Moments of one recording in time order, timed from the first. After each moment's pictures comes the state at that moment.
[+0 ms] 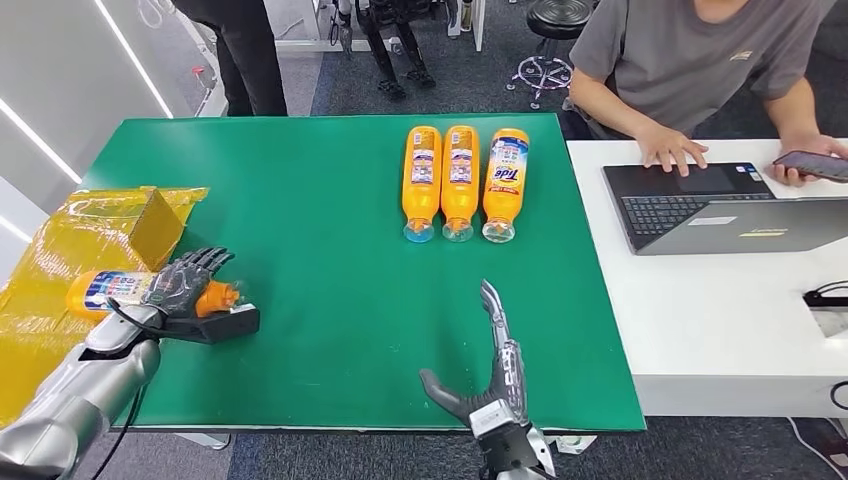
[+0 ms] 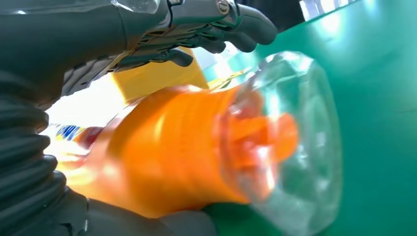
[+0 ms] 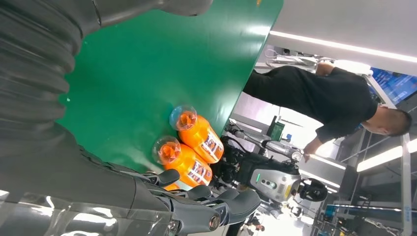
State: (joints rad) left arm -0.69 0.33 -0.55 -0.42 -1.09 0.38 -0.46; right arm -0.01 0.13 0.57 -1.33 0.19 -0.50 -0.70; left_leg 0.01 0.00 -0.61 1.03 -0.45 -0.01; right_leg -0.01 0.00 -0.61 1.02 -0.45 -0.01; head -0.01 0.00
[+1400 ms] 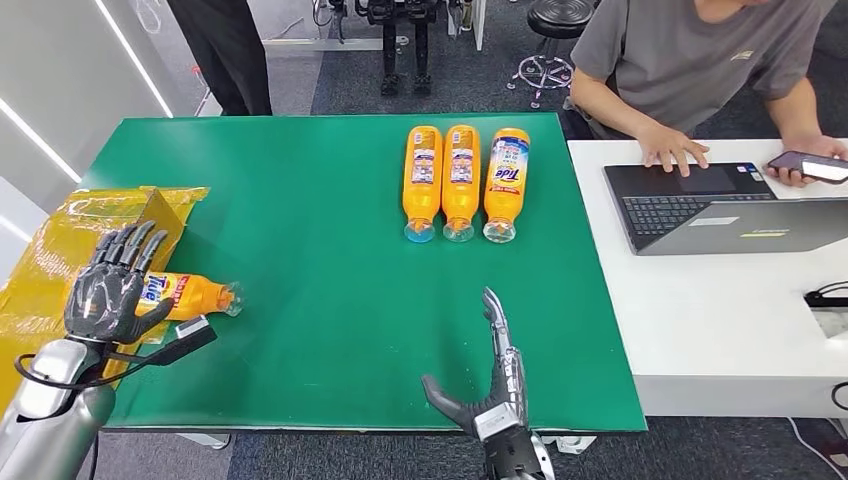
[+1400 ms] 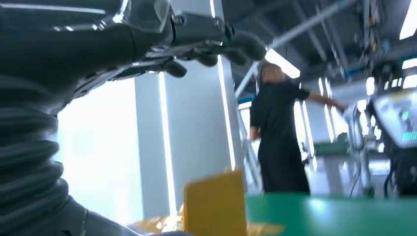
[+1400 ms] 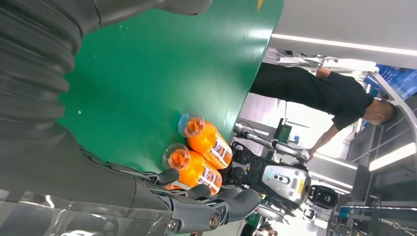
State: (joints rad) left arm -0.31 0.39 -0.12 -1.02 -1.18 0.70 -0.54; right arm 0.03 0.16 0.52 -1.35 0.20 -0.45 -0.70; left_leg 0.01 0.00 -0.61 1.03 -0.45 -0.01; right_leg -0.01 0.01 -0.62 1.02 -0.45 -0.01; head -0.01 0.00
